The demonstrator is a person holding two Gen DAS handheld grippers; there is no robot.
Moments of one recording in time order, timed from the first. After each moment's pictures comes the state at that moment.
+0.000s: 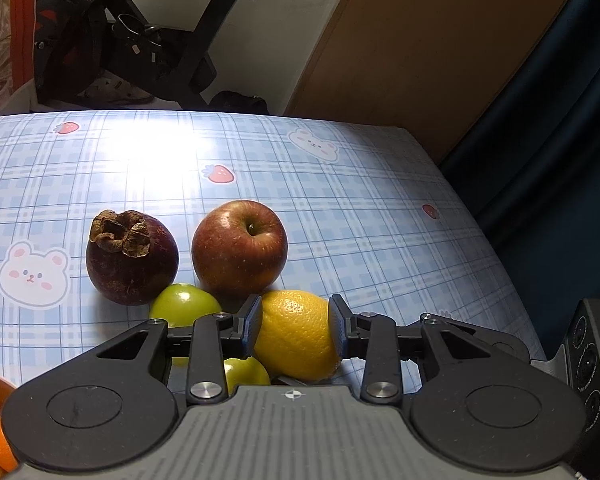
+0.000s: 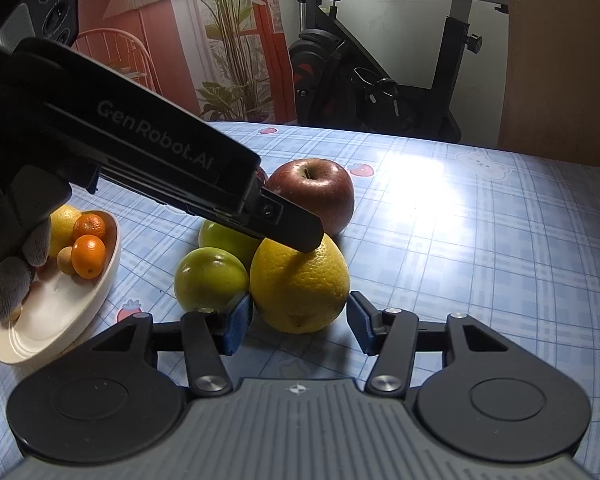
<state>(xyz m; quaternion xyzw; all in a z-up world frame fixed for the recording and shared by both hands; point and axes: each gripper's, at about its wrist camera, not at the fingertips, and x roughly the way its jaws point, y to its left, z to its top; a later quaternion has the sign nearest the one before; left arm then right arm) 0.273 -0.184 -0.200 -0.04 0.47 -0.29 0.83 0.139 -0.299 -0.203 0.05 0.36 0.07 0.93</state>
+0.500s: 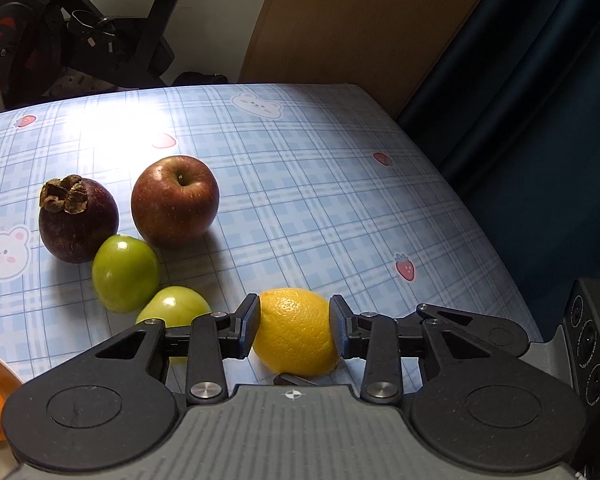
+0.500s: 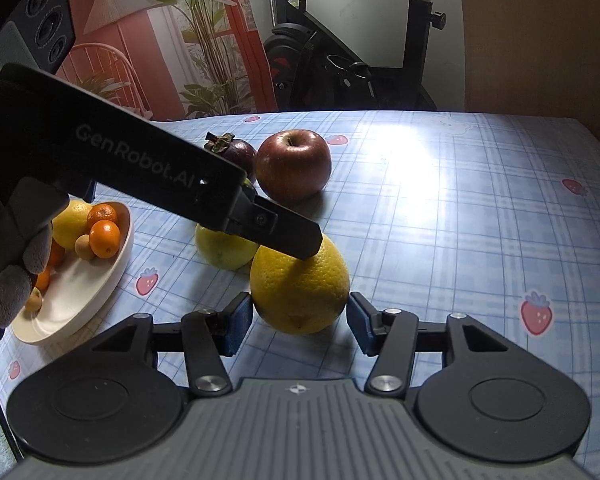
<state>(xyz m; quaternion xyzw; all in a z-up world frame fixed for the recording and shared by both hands) 0.231 -0.205 -0.196 -0.01 0.48 -0.34 0.81 0.086 -0.302 -0.196 0.09 0.37 0.05 0.92</state>
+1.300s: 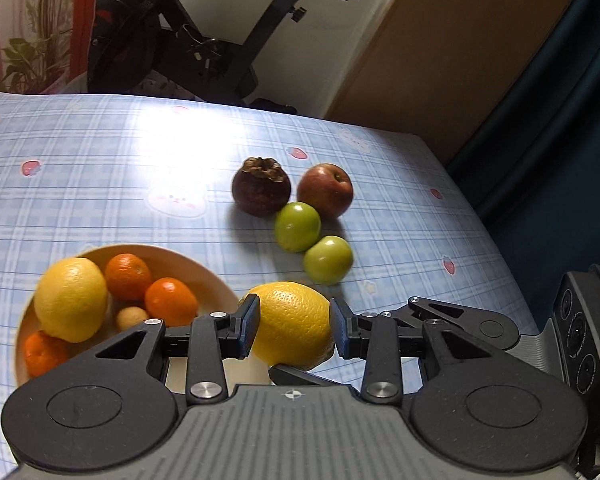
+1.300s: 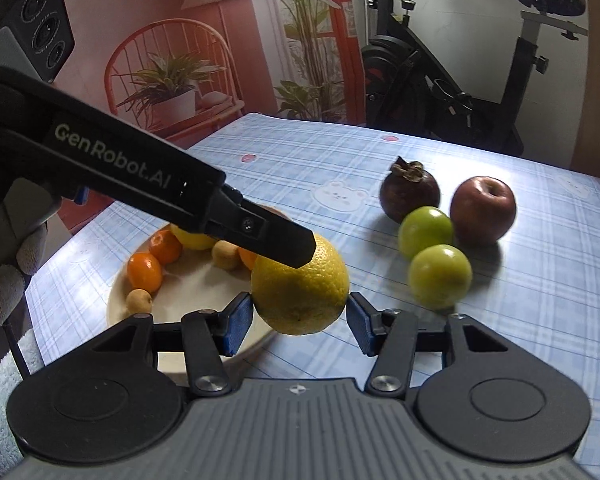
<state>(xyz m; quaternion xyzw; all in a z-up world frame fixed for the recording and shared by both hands) 0.186 -0.048 -0.158 -0.06 0.46 -0.26 0.85 0.104 -0.173 -0.170 0.03 0.35 0.15 0.92</state>
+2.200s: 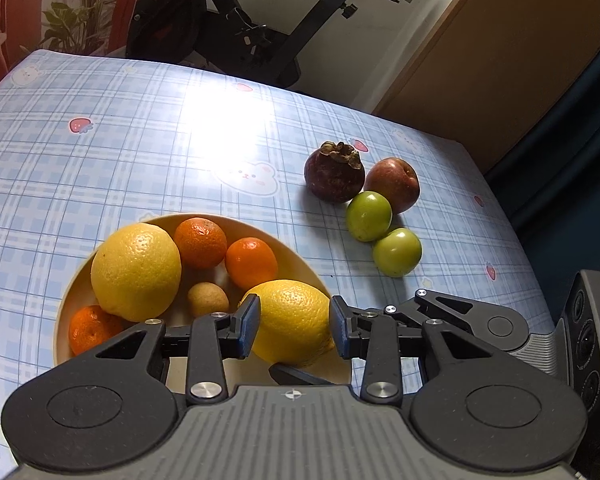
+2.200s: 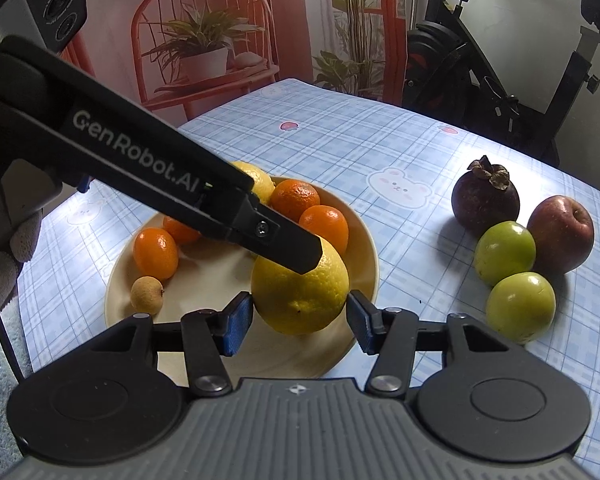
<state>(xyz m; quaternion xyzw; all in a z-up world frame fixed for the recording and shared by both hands) 0.196 -0.004 -0.187 -0.09 0.48 -0.22 0.85 0.135 -0.130 -0.199 -0.04 0.38 0.17 0.91</state>
